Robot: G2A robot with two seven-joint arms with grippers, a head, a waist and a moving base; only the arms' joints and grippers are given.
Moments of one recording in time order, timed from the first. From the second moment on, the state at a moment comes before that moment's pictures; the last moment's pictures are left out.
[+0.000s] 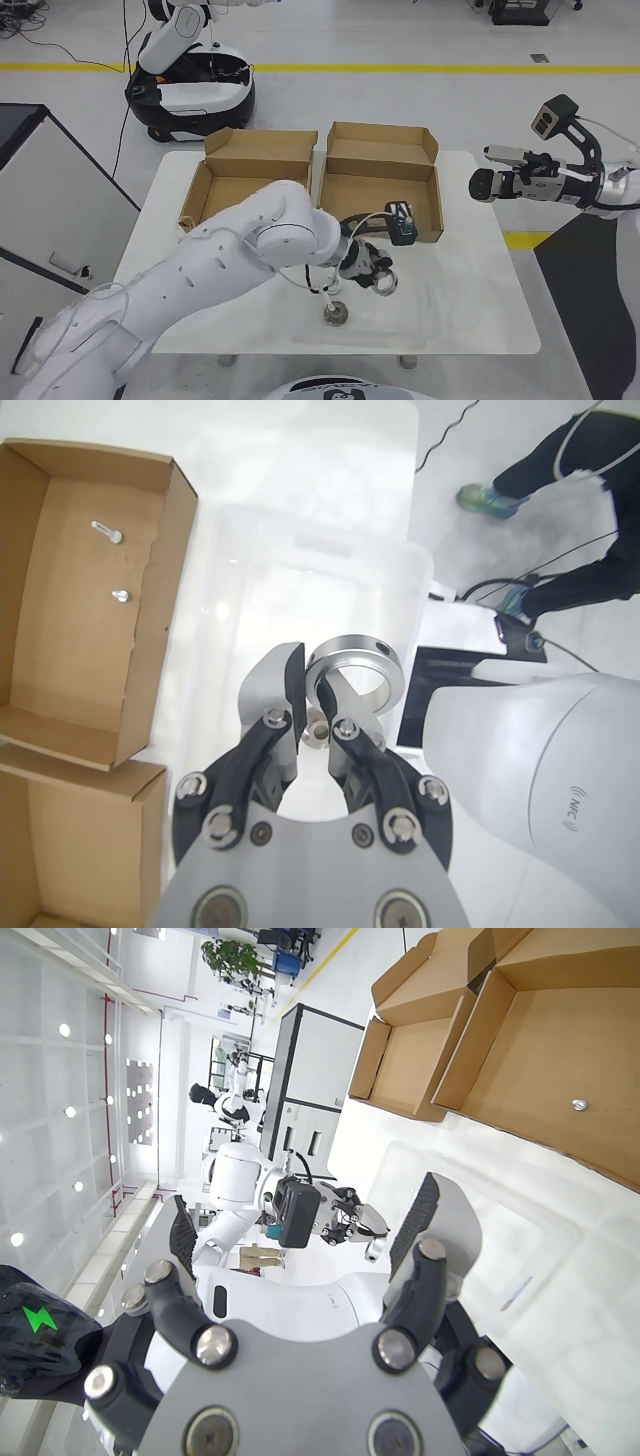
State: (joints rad) left arm 0.78 -1.17 -0.61 -1.89 0.40 -0.29 -1.25; right arm -1.31 -0.85 1.79 -1.82 0.45 0.36 1.34
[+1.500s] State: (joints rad) left arm 1.18 -1.06 -0.94 -1.83 0.01 -0.77 -0.82; right arm -1.31 -0.85 1.79 -1.82 0.45 0.36 1.34
